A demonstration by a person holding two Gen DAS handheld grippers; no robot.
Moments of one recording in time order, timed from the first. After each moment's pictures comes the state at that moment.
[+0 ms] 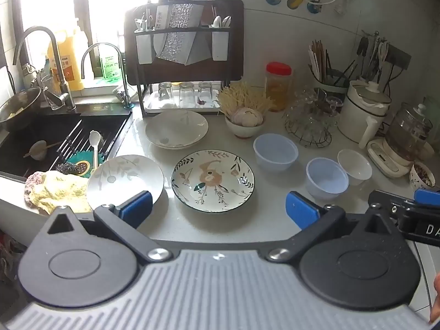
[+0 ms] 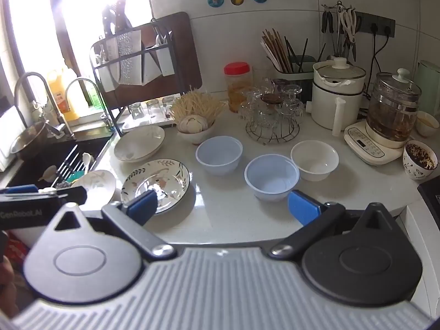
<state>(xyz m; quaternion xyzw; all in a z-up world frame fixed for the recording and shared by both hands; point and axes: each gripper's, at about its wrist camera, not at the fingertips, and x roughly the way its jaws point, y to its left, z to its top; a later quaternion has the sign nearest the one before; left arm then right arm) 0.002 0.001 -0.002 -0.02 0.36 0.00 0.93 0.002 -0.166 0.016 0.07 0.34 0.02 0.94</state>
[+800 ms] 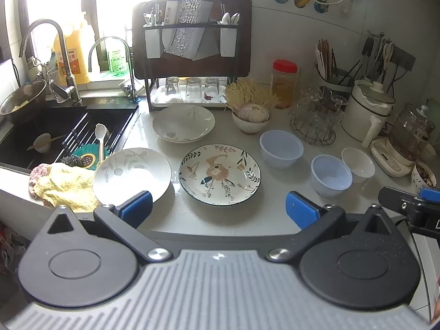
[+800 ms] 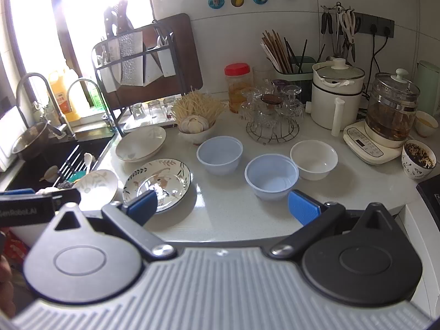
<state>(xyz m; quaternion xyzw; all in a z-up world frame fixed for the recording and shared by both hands) -0.009 0.012 0.001 -0.03 0.36 0.02 0.93 -0.004 -0.166 0.017 0.07 0.33 0.02 0.94</state>
